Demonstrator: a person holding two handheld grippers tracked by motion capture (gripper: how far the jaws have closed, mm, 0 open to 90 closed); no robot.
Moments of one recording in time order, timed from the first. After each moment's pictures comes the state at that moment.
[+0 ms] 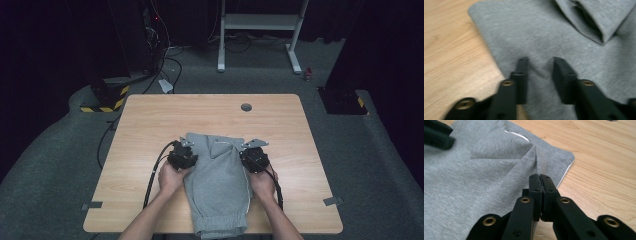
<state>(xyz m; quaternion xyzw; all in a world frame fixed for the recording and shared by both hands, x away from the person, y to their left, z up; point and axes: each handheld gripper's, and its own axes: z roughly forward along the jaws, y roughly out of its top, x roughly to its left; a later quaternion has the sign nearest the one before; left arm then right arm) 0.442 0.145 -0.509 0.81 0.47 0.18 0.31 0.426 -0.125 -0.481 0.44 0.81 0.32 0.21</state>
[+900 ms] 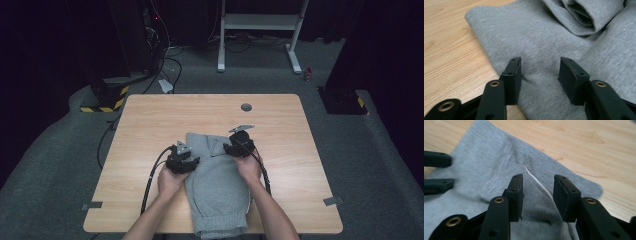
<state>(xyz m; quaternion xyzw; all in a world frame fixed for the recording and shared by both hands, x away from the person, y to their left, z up) 0.427 0.153 -0.525 0.80 0.44 0.20 0.37 0.480 -0.086 -0.481 0.45 0.82 0.33 0.15</state>
